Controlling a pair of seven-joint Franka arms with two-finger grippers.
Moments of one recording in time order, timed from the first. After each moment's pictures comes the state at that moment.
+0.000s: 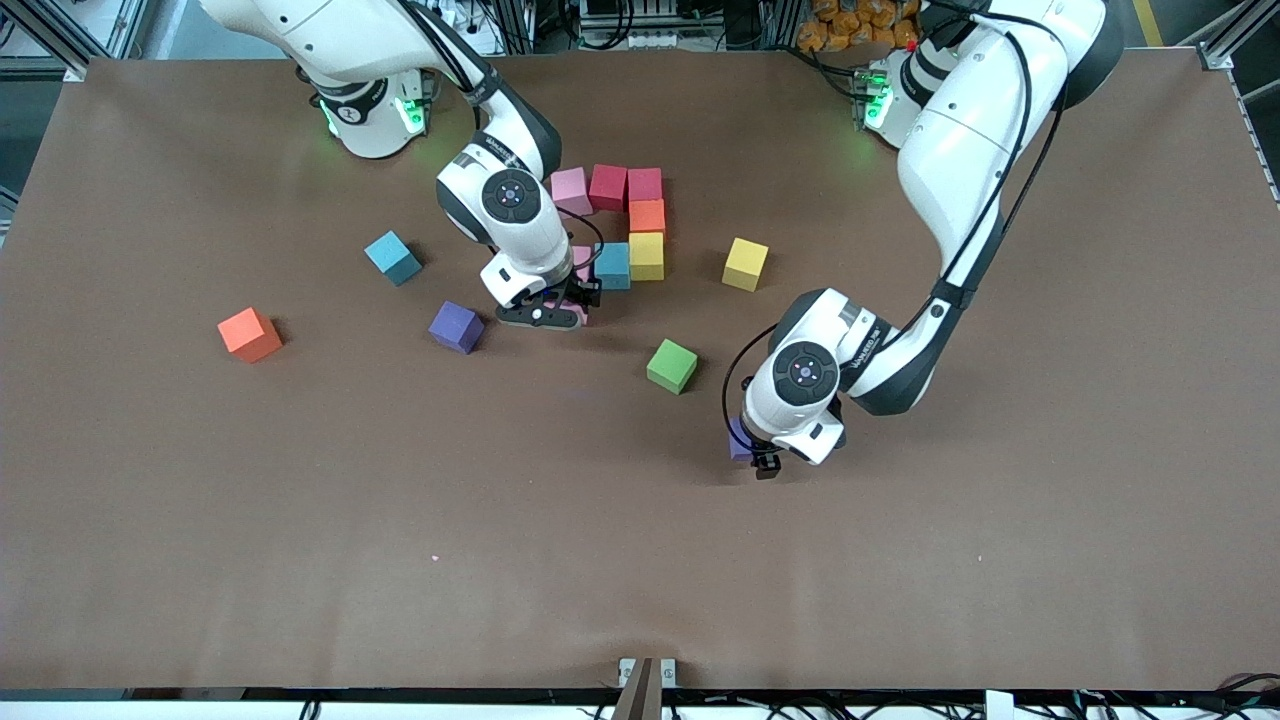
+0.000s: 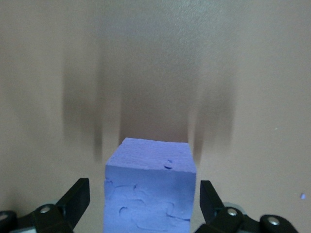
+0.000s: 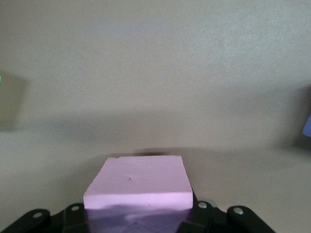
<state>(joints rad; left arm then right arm) -0.28 0.86 -0.31 -1.42 0.25 2.23 -2.33 0.35 0.43 0.38 -2.14 -0.16 2.54 0.98</state>
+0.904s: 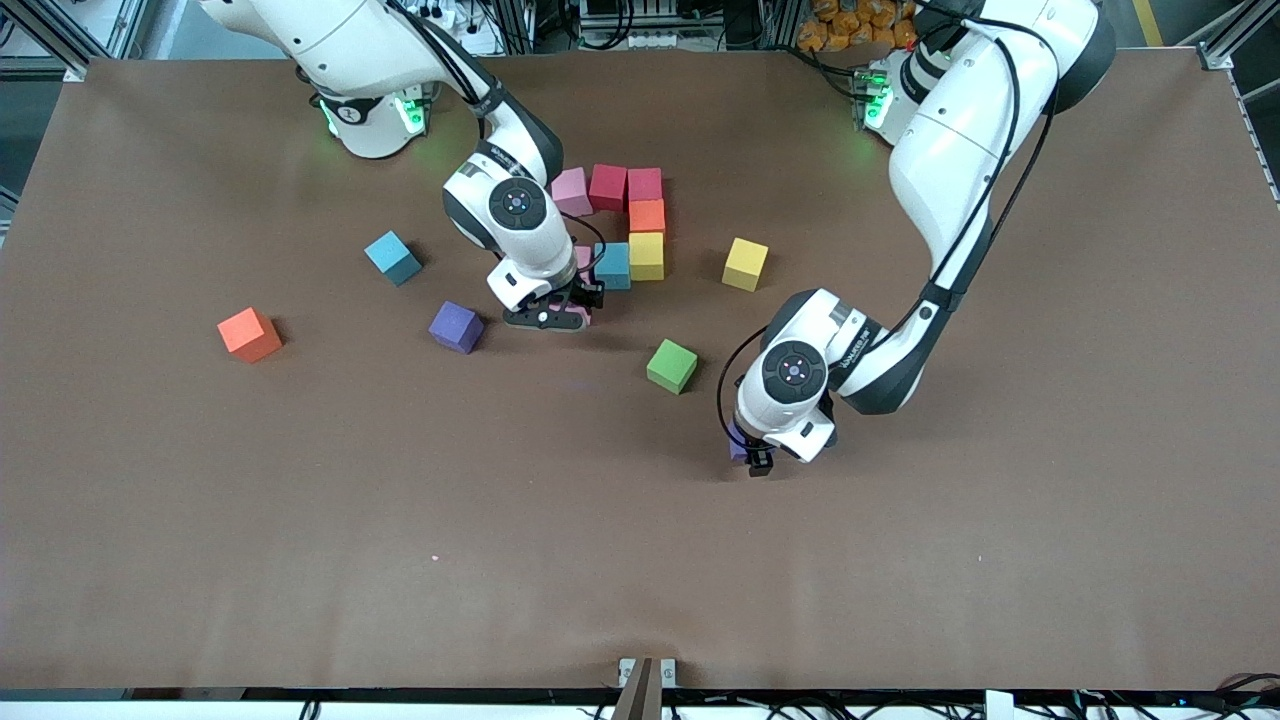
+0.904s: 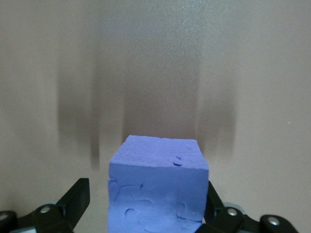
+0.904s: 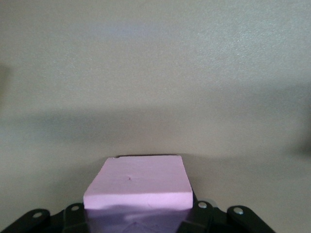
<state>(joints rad) -0.30 0.87 -0.31 -1.42 0.26 2.23 -2.33 0.36 0.48 0.38 -2.15 -0.20 2.59 0.98</state>
